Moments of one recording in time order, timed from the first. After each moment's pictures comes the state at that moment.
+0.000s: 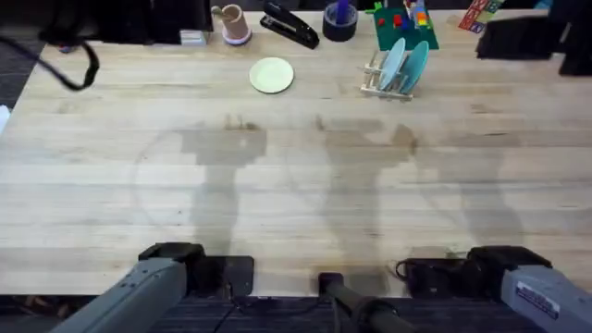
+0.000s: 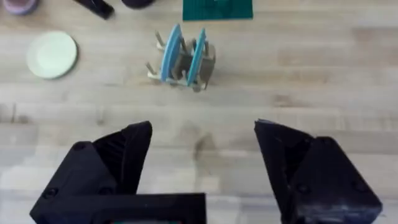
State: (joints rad) left arm 0.00 1.10 1.38 -1.00 0.00 0.02; right arm 0.00 1.00 1.28 -1.03 -0.03 0.03
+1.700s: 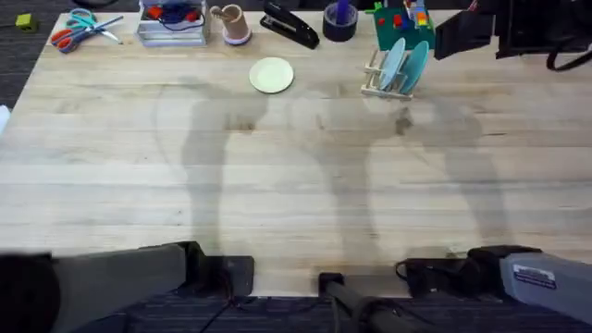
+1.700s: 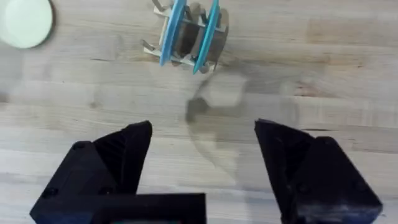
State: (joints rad) left arm 0.15 1.46 1.58 -0.89 0.77 0.02; right arm 0.05 1.36 1.45 -1.11 -0.03 0.03
